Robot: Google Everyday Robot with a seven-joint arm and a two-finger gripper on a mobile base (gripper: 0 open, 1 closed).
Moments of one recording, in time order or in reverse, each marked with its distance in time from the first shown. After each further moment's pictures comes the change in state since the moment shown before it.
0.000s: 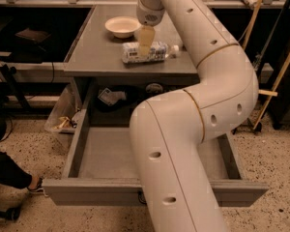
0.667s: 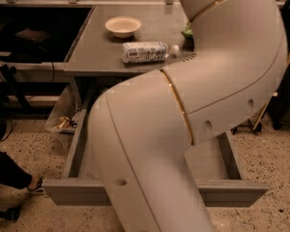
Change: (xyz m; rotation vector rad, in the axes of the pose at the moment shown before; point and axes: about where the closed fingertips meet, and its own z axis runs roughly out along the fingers) arm -0.046 -0.013 -0.245 0.344 0.272 0.162
